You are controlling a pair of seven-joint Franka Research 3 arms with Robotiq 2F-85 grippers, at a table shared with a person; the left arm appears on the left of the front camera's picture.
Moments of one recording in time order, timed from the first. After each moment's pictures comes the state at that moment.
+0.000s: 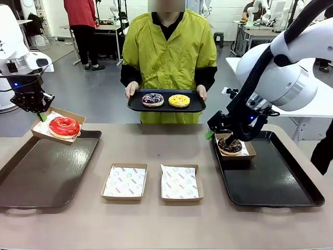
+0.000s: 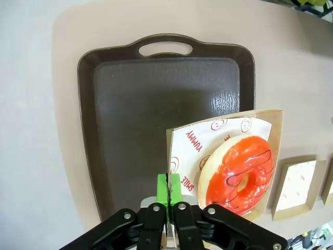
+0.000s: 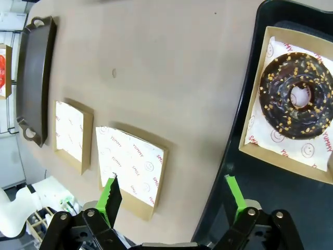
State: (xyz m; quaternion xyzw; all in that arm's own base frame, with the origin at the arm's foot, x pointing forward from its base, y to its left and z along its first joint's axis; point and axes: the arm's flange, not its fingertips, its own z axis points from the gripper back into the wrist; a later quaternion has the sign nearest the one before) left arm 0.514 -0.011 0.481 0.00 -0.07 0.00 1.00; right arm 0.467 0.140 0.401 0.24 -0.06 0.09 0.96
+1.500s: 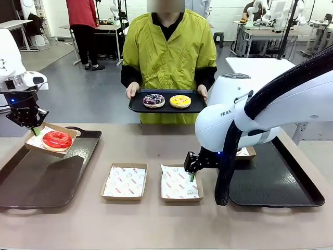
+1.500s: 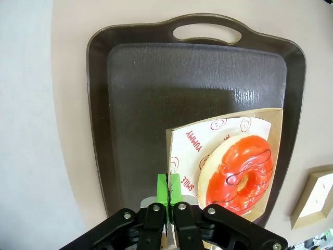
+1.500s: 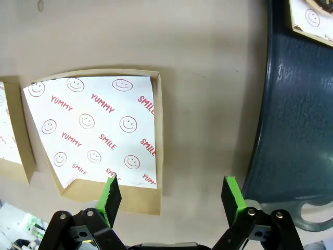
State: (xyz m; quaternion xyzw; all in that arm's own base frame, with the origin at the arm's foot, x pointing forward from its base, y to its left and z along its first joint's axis) left arm 0.534 0.034 0.419 0.00 -0.02 0.03 1.00; right arm 0.374 0.247 0.341 0.05 0.00 0.02 1.00
